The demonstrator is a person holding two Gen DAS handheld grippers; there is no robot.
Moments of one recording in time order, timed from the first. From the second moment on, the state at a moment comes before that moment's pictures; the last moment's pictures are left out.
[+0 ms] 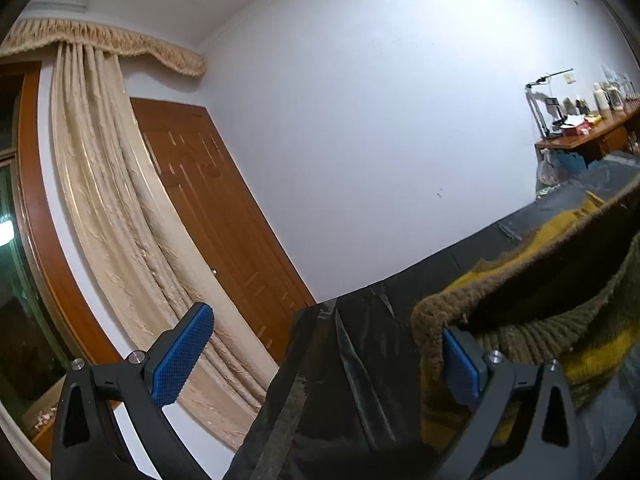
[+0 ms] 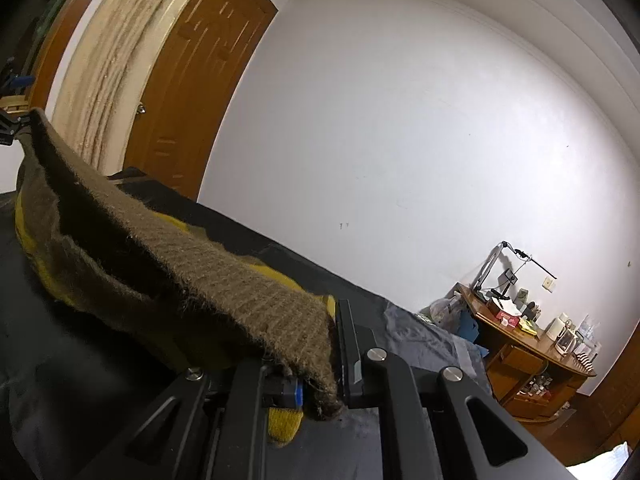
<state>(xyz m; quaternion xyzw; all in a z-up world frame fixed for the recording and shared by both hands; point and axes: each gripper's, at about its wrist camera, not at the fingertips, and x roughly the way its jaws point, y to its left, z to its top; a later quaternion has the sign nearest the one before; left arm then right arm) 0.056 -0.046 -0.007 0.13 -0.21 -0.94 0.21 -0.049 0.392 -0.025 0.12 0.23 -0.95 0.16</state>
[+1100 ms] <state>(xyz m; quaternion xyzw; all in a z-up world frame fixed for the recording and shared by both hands) -0.231 -0.075 -0.107 0.34 -0.14 -0.91 0.21 -0.278 0.361 -0.100 0.30 0.13 -0.93 0.17</state>
